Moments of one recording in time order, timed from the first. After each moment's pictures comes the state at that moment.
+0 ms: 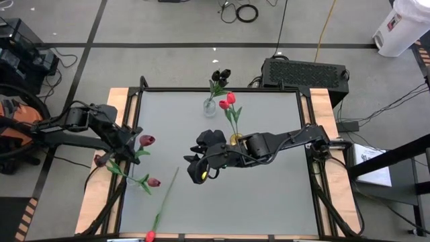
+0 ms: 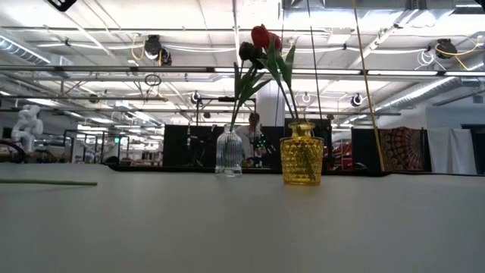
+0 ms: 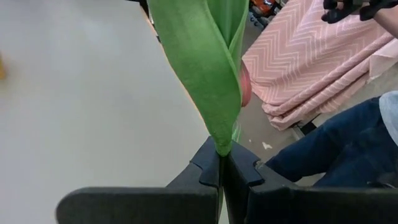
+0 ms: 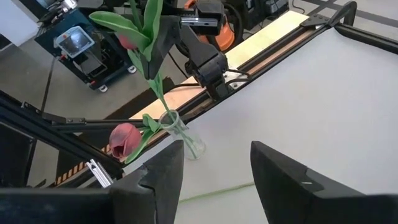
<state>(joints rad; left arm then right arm) 0.02 0.56 0.92 -0.93 0.69 -0.07 0.29 2.02 2.23 -0.75 0.44 0.78</state>
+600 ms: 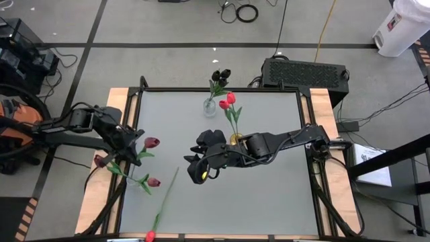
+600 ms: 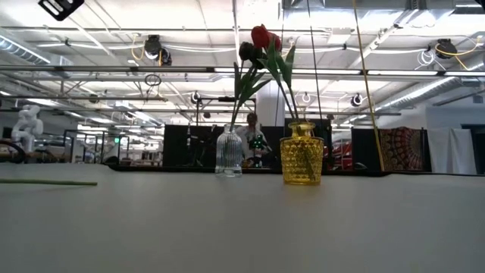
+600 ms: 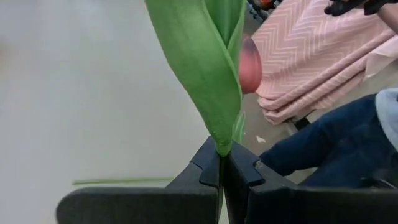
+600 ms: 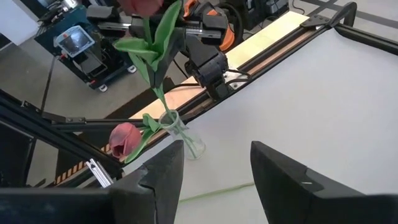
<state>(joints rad) 0.02 0.56 0.88 -0.93 0.71 -0.09 0.29 2.02 2.23 -0.75 0.44 0.78</state>
